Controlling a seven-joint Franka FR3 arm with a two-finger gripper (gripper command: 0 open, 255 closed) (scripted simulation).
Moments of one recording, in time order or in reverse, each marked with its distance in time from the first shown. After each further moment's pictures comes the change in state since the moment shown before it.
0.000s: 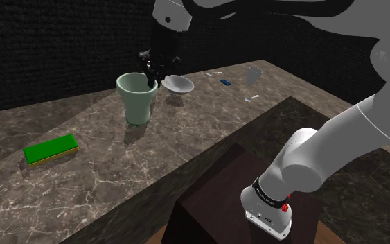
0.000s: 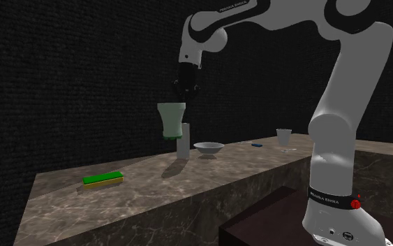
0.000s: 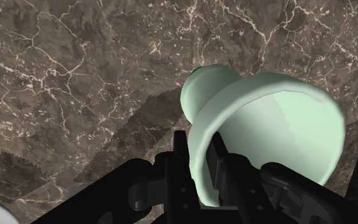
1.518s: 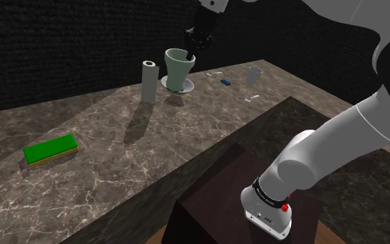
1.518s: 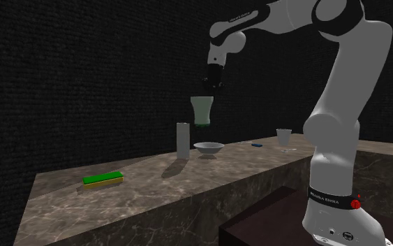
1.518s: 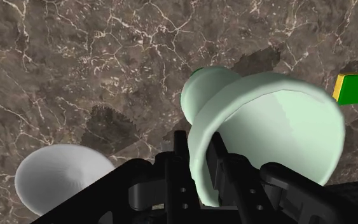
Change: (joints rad) arm -0.144 0.009 -0.268 0.094 -0.030 -0.132 -0.384
